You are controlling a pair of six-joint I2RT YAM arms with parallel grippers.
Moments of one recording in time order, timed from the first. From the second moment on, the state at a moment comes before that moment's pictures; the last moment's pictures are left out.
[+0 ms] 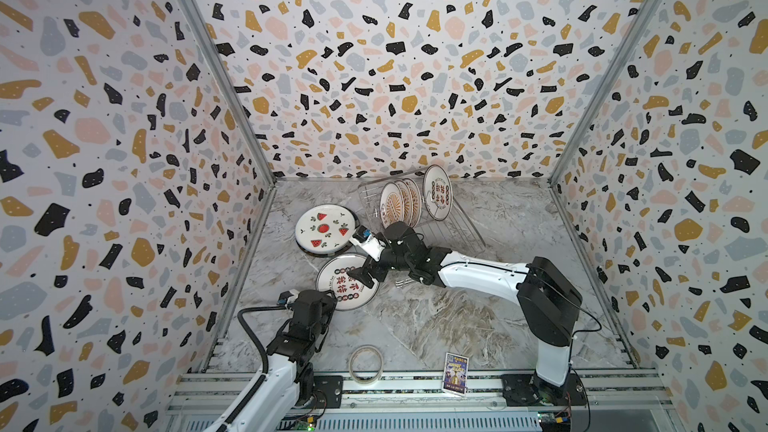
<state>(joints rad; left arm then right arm) -0.23 0.65 0.07 -0.09 -0.09 -1.35 0.99 1.89 1.36 0.06 -0.27 -0.09</state>
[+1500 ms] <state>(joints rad) -0.45 0.85 0.37 0.64 0.05 -0.76 0.48 1.58 1.16 0.25 -0.01 0.18</state>
